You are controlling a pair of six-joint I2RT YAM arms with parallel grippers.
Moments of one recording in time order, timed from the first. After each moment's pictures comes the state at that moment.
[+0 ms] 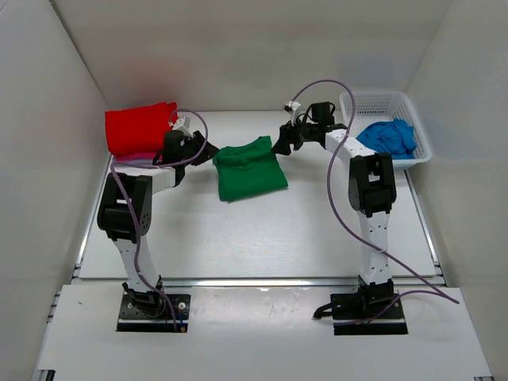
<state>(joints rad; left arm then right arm) -0.15 1.90 1.09 0.40 0.29 -0.61 0.21 2.29 1.84 -0.23 -0.86 -0.25</state>
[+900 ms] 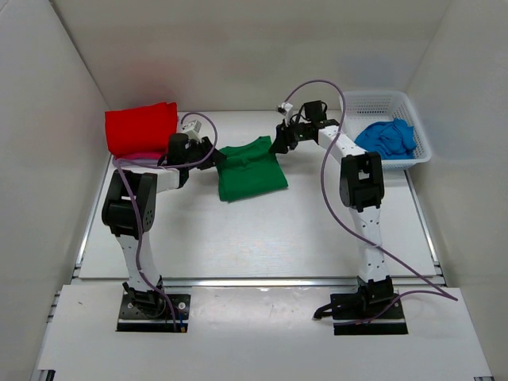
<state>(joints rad) -0.17 1.96 1.09 0.43 0.43 -0.50 0.23 2.47 2.09 -0.42 -0.89 -0.33</state>
